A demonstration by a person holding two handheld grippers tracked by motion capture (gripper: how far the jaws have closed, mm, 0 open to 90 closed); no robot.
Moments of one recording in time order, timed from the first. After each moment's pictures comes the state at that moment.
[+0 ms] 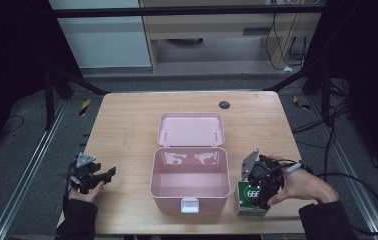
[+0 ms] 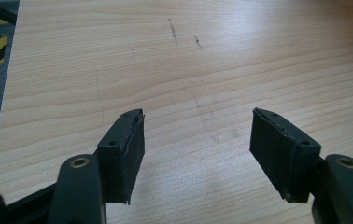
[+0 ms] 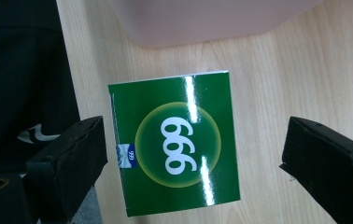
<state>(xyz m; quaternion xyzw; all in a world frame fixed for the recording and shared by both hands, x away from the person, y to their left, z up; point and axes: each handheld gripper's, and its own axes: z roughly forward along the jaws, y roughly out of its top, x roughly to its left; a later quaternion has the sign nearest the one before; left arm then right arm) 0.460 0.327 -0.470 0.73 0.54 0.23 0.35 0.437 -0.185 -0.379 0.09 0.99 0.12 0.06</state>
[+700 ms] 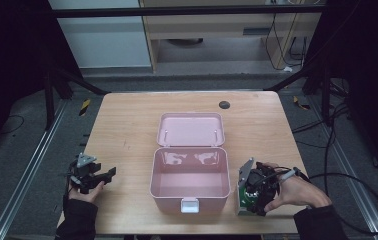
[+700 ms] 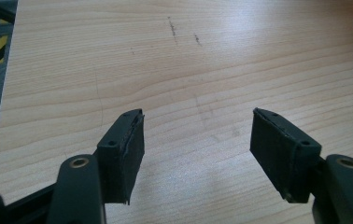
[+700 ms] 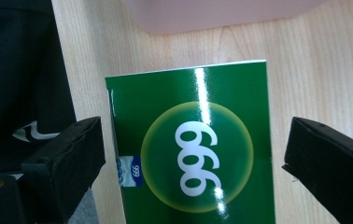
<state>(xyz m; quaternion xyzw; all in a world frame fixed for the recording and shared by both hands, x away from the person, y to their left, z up) 0.460 0.327 -0.471 0.73 0.54 0.23 0.34 0.434 -0.181 -0.408 0.09 0.99 0.11 0.04</state>
